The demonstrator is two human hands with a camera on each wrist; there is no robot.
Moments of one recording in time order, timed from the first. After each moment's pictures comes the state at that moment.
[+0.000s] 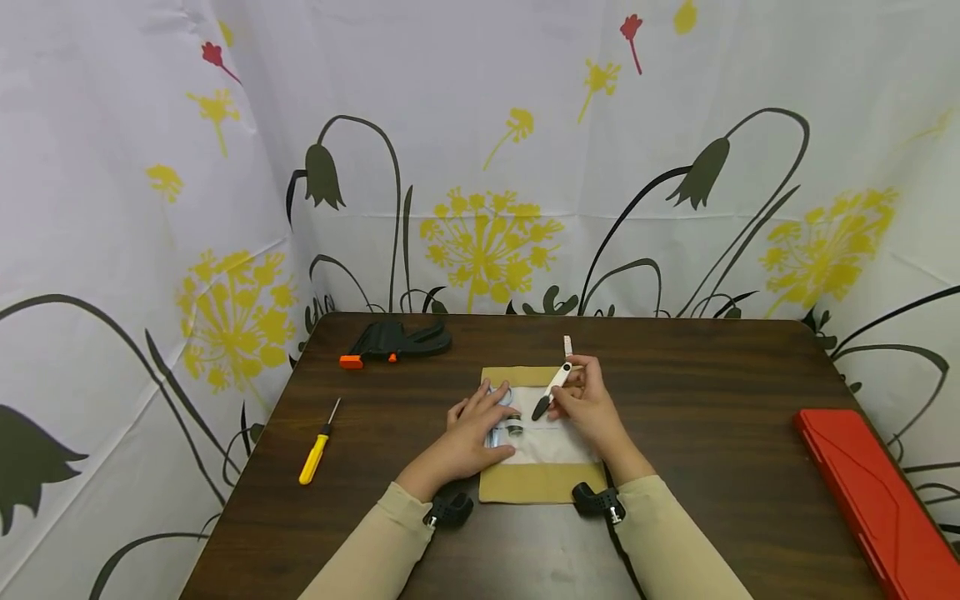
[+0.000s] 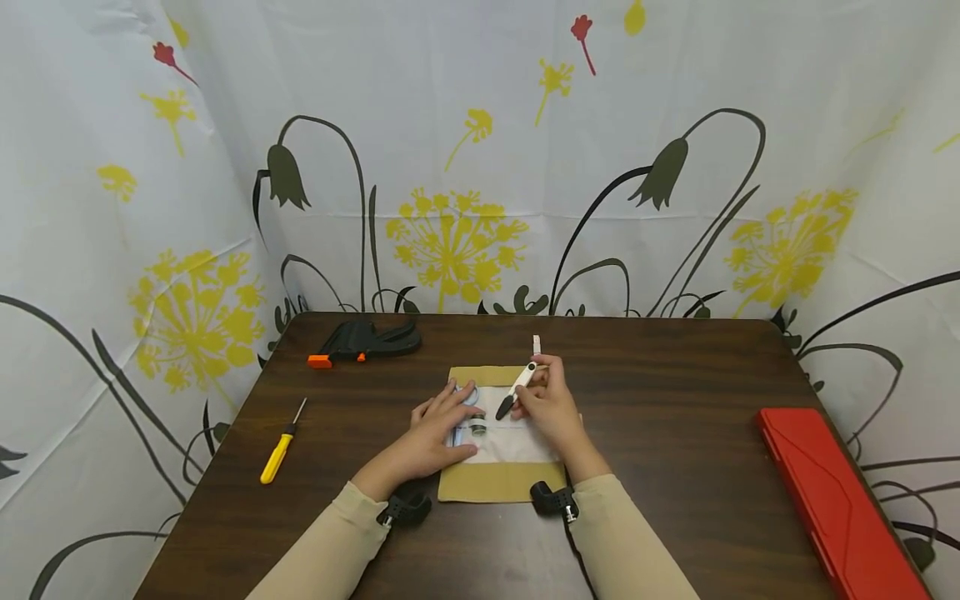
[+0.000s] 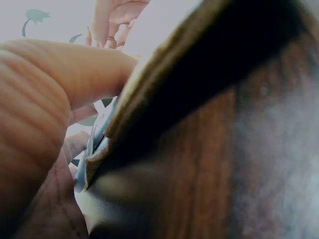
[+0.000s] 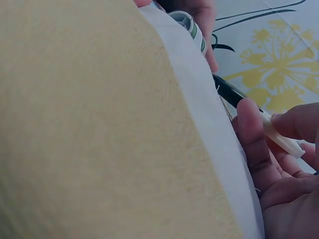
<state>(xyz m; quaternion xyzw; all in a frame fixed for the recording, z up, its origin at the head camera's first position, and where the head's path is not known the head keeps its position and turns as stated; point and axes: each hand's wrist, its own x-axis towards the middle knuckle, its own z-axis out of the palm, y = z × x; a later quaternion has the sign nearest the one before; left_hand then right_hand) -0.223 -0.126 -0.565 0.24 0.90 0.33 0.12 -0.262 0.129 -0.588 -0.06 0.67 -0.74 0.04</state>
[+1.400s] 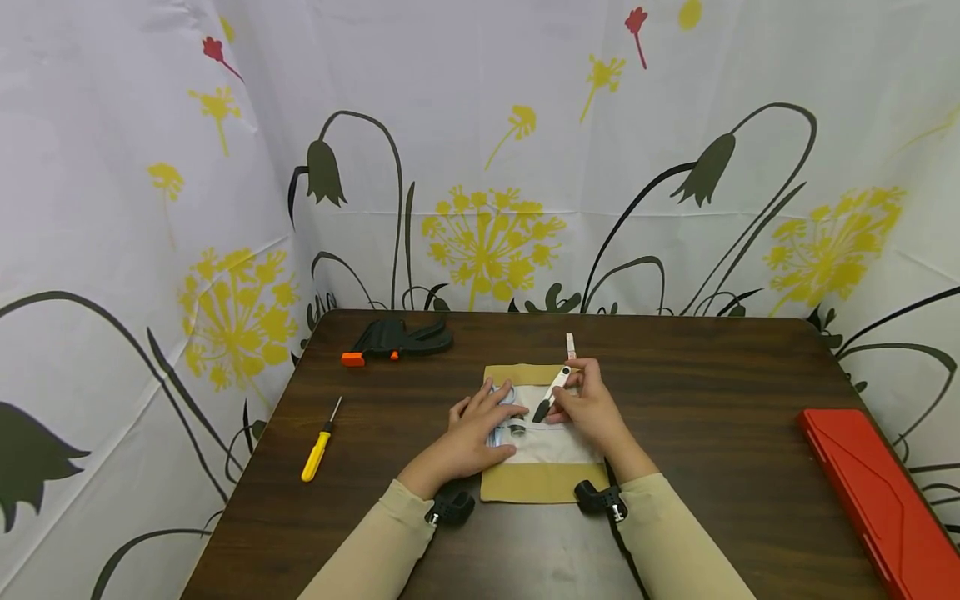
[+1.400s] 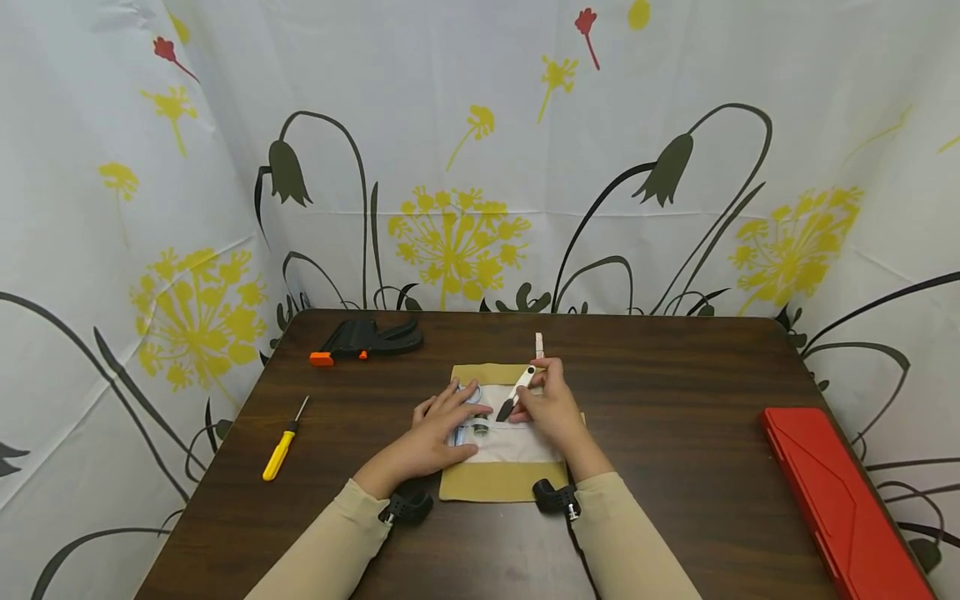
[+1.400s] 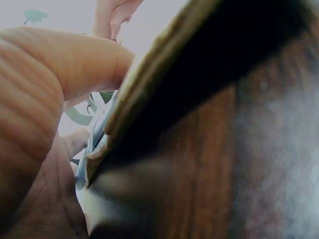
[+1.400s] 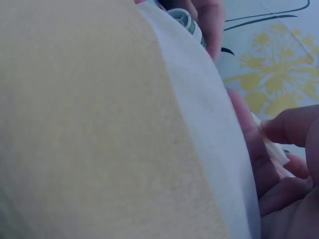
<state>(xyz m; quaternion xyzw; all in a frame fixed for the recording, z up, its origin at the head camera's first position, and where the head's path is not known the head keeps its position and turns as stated) -0.222 -0.128 -0.563 0.26 0.90 0.33 0.12 -0.261 0.129 -0.583 -0.04 0.70 -0.71 0.08</state>
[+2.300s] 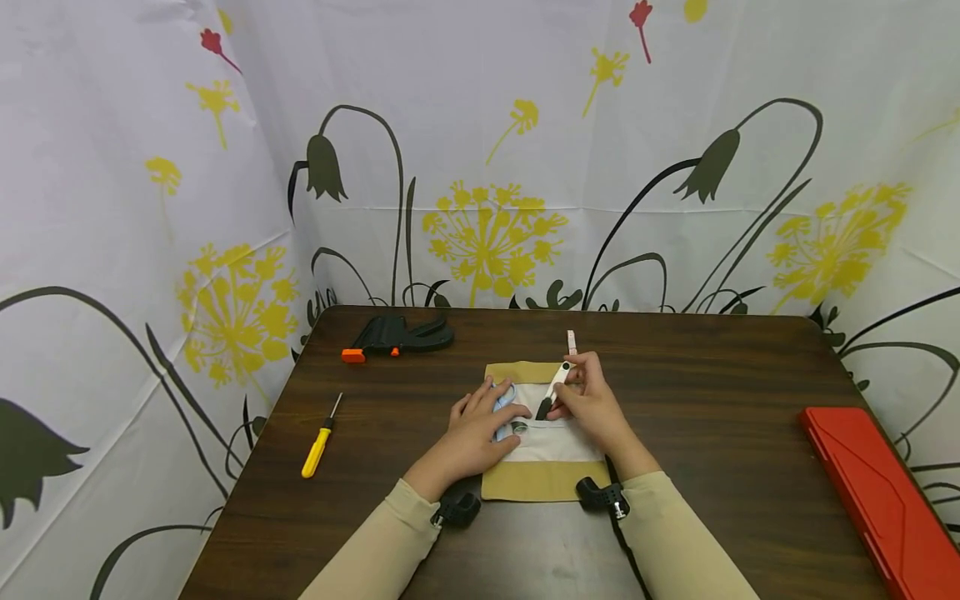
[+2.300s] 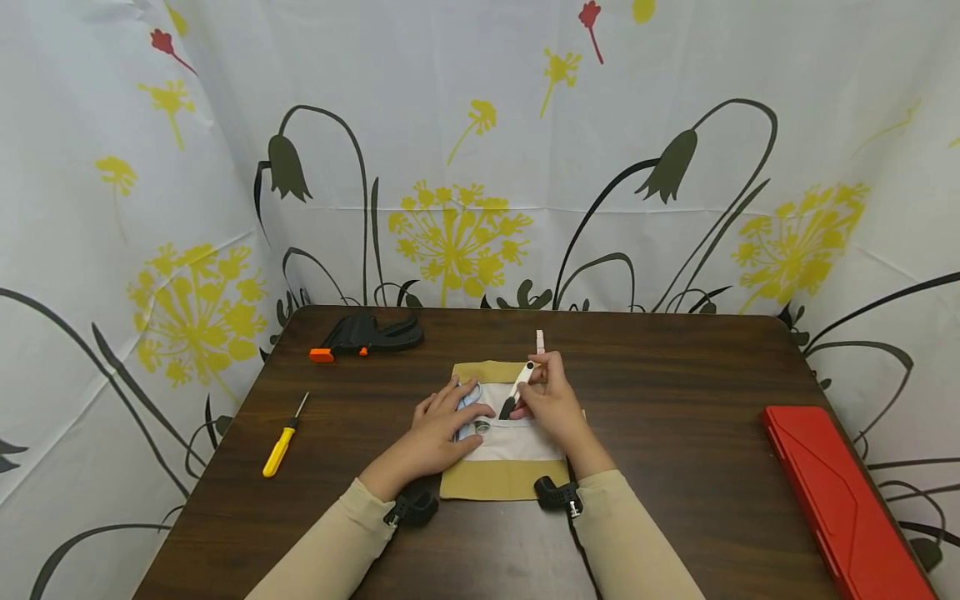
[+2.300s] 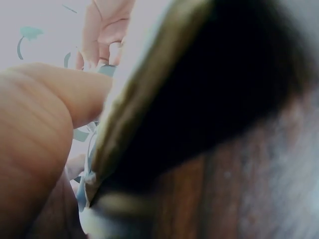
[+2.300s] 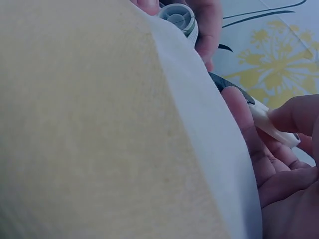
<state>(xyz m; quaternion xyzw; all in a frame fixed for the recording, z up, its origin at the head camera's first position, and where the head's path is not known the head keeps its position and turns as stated) -0.220 -0.117 -0.564 0.23 0.93 0.27 0.11 -0.262 0.133 -0.583 -0.08 0.69 -0.71 0.09</state>
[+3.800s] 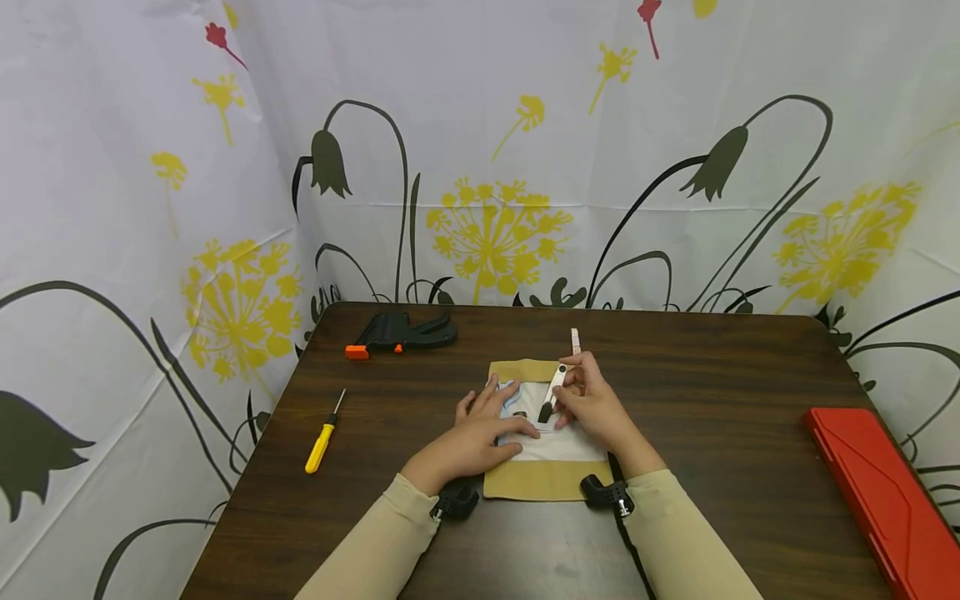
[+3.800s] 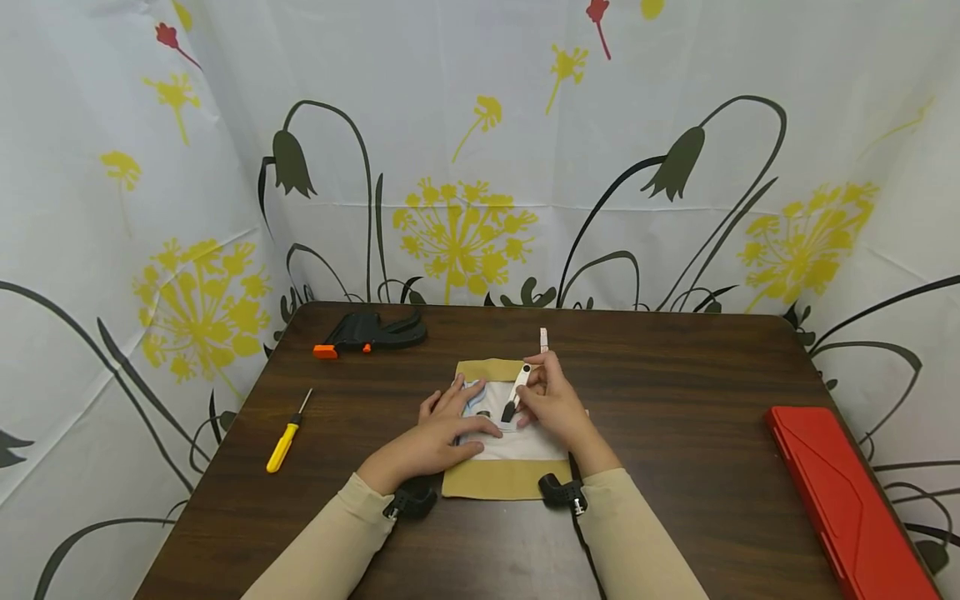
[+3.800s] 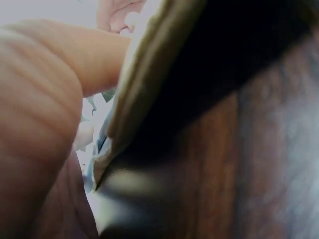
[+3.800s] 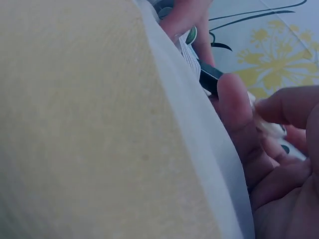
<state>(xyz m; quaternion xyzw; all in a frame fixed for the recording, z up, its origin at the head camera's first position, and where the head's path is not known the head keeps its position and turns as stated) -0.219 -0.127 -0.564 0.29 0.91 0.27 0.13 -0.260 0.133 -0.582 -0.09 0.71 -0.69 0.11</state>
